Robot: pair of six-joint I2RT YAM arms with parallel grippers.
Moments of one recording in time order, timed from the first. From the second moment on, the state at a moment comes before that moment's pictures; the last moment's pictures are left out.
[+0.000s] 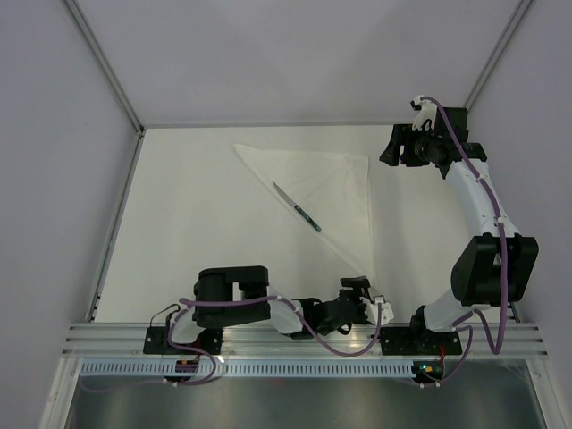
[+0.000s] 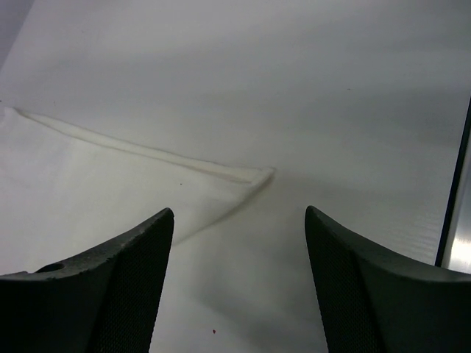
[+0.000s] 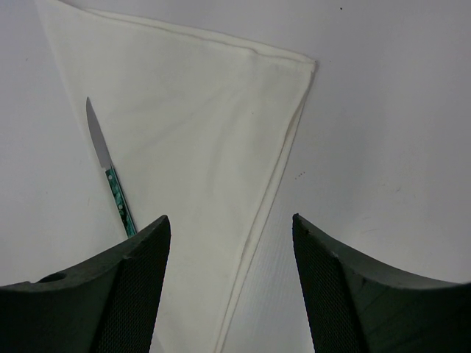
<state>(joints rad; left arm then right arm) -1.50 2.08 0.90 0.88 -0.46 0.41 -0.05 1.59 1.45 -0.56 -0.41 0.03</state>
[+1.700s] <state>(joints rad) -1.17 1.89 0.98 0.68 -0.32 -0.21 -0.05 1.64 1.45 -0.57 -0.43 0.03</state>
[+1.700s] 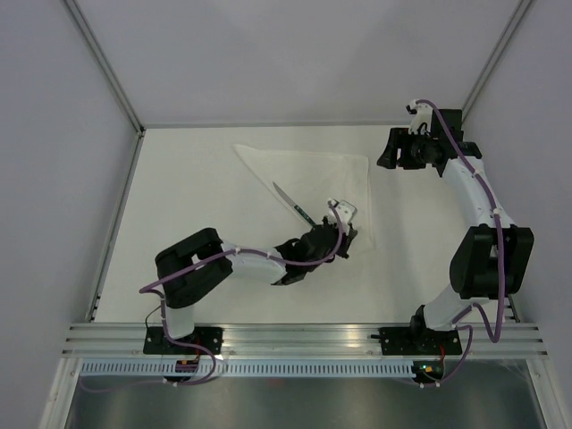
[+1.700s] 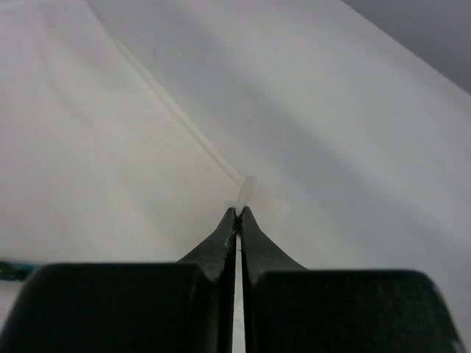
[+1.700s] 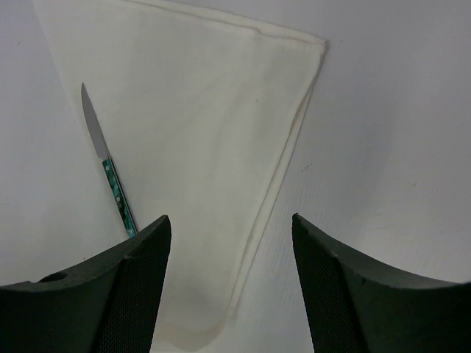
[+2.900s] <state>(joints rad) -0.56 1.91 1.00 0.54 -0.12 -0.73 -0.03 1.69 1.45 -0.59 -0.44 0.02</state>
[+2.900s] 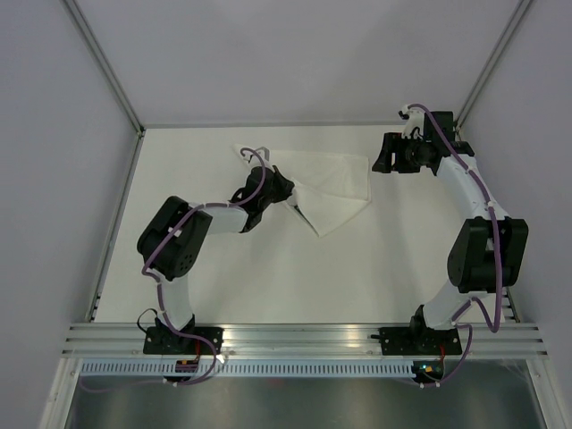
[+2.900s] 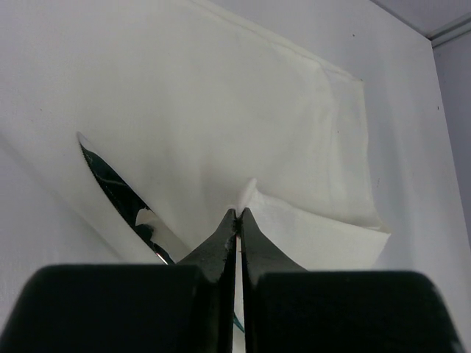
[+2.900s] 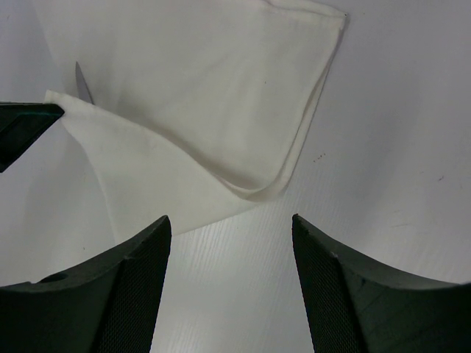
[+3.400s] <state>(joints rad) -0.50 1.95 1.01 0.52 -0.09 -0.74 -0.02 1.69 1.45 -0.59 -0.44 0.01</state>
